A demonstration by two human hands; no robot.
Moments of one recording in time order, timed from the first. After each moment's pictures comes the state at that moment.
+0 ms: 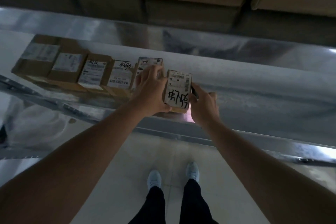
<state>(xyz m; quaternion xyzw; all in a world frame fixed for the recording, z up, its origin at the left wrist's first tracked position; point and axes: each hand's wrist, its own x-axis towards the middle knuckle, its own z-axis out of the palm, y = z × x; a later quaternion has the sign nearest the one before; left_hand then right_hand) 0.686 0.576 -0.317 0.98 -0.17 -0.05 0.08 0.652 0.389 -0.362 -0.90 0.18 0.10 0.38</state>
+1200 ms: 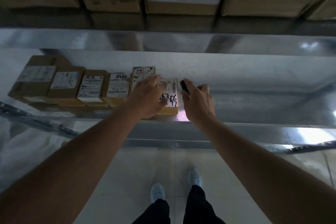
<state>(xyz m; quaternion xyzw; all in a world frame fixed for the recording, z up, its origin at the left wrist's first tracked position) 0.676 0.584 -0.283 0.96 -0.26 -0.10 0.03 0.626 0.408 -0.310 -0.94 0.17 0.03 0.31</state>
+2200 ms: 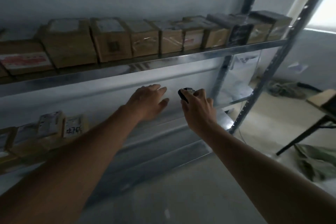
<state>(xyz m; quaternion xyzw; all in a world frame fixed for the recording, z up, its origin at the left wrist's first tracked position) 0.459 0.280 -0.118 0.89 -0.46 0.01 0.07 0.330 0.136 -0.148 -0.94 0.27 -0.14 0.15</state>
